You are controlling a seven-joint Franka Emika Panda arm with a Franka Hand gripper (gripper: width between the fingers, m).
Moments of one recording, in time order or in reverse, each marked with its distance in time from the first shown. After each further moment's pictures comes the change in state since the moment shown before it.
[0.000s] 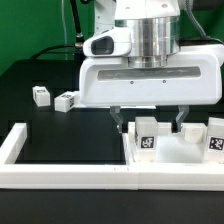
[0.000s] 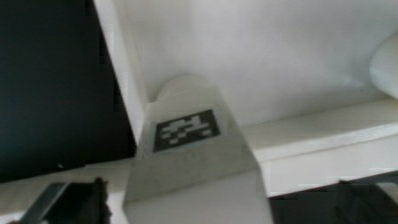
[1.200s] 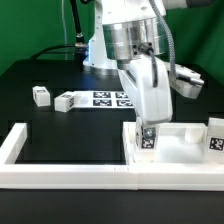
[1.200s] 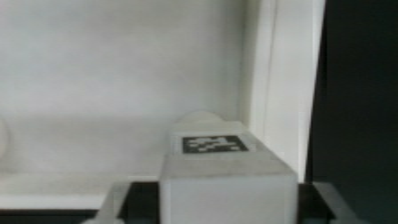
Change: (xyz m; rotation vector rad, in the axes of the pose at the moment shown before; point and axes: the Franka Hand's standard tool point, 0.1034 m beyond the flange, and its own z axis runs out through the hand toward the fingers) arm -0.003 0.005 0.002 0.063 -0.058 1.389
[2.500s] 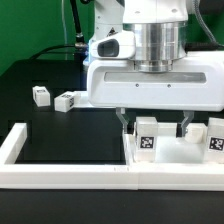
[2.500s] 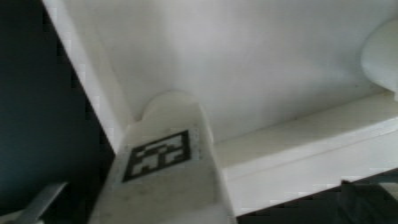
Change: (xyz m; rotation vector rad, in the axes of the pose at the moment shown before) arm -0.011 -0.002 0.005 -0.080 0.068 -1.265
